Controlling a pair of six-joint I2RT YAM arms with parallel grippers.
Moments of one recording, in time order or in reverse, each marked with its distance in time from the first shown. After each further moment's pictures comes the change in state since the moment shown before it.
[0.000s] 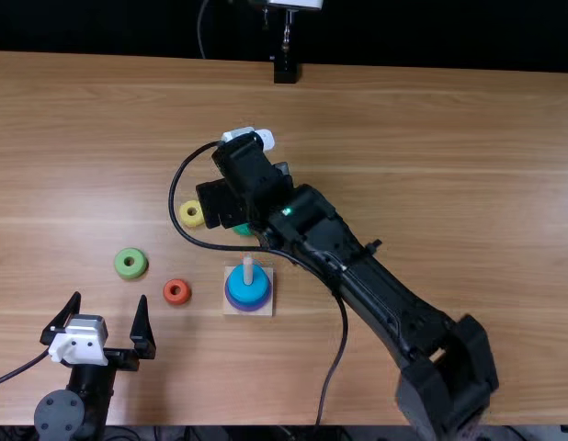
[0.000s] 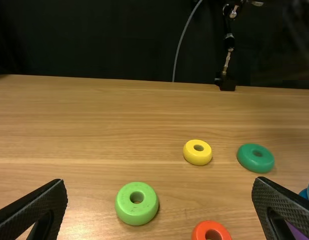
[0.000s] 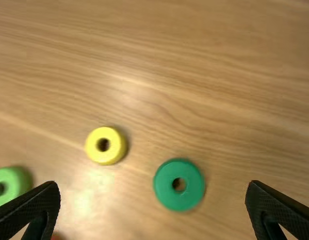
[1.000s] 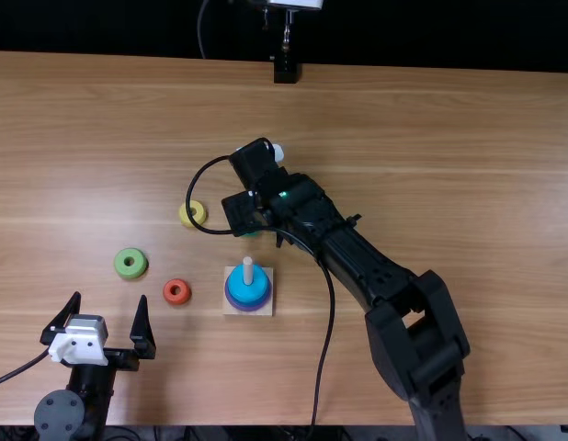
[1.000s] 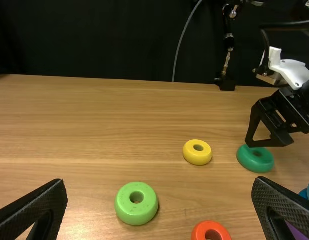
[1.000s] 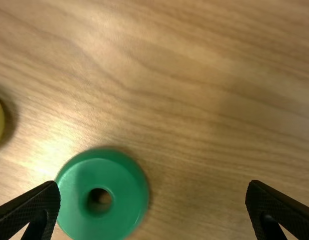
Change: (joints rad) left arm 0.000 0.000 0.000 0.000 0.000 0.000; right arm -0.076 0.189 0.000 -0.026 0.005 -0.129
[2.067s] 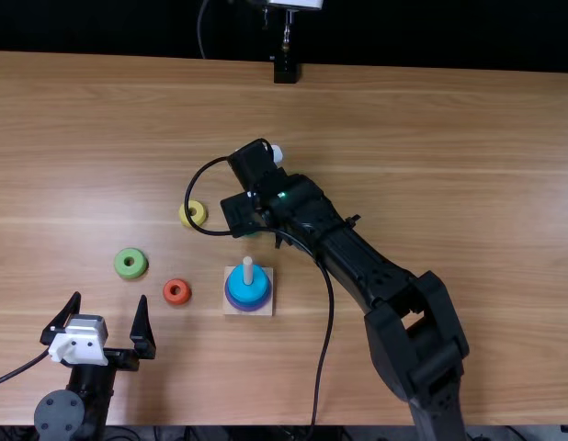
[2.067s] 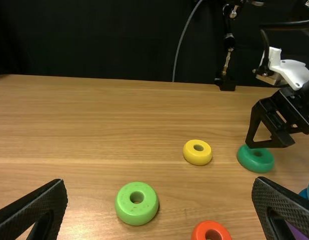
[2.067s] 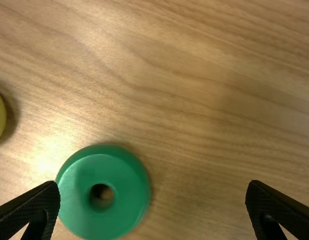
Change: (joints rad) left arm 0.000 0.000 0.000 0.000 0.000 0.000; right arm 0.012 0.000 0.003 -0.006 0.000 0.001
